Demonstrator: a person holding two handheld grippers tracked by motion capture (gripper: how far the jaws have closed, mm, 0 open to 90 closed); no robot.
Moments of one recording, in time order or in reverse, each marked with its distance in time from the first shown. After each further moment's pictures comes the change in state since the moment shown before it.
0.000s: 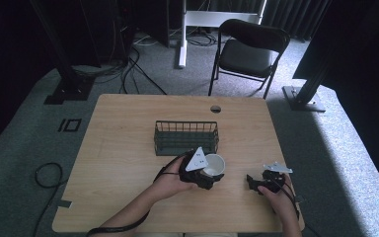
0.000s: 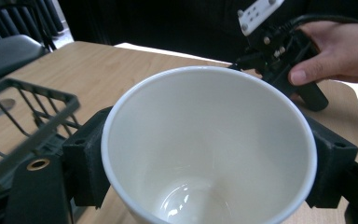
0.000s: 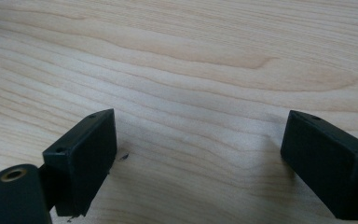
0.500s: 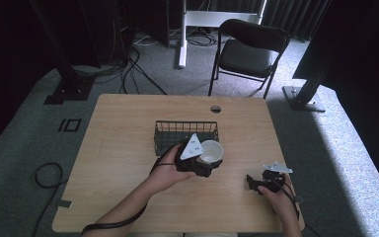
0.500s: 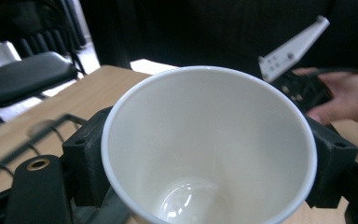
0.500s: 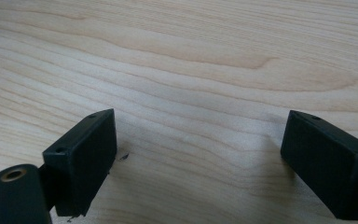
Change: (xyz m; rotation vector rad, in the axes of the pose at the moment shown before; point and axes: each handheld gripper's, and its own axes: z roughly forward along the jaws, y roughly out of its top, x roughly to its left) left arm 0.018 0.032 -0.021 -0.059 0.078 -0.025; right arm 0.000 0.000 0.000 0.000 0.000 -0.001
